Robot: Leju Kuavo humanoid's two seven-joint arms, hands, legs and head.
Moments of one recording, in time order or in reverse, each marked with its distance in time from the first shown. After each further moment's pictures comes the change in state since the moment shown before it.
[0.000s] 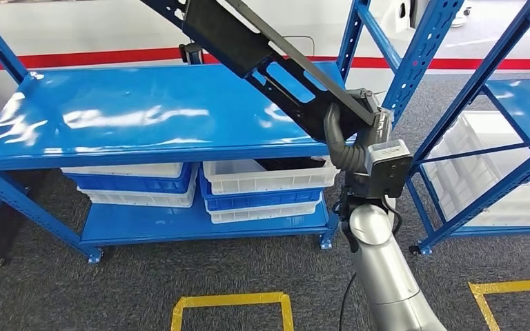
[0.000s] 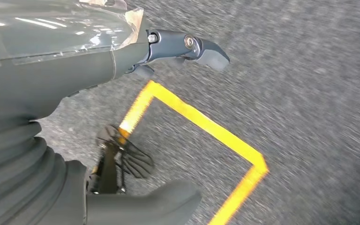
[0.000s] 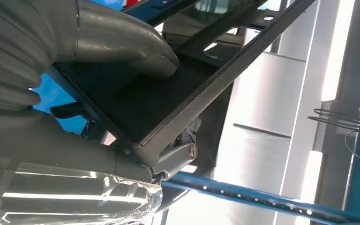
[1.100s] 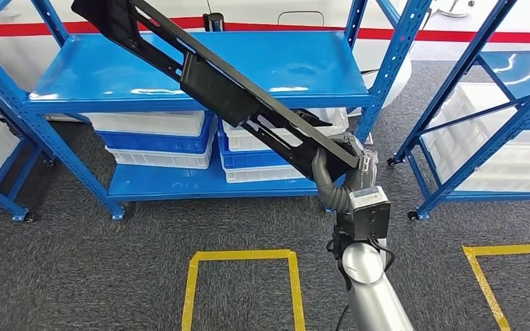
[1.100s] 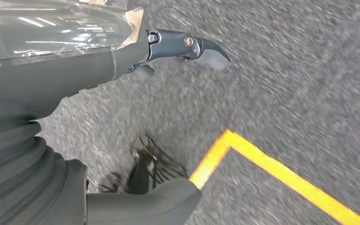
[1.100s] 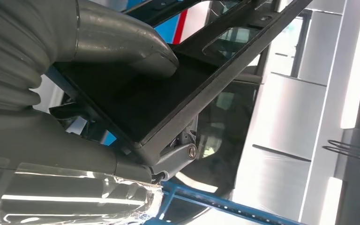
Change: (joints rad) left arm -0.061 -0.087 -0.026 -0.002 -0.075 0.187 0.129; right arm 0.165 0.046 0.000 -0.033 0.086 0.056 -0.024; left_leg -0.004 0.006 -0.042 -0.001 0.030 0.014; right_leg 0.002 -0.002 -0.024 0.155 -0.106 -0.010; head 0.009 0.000
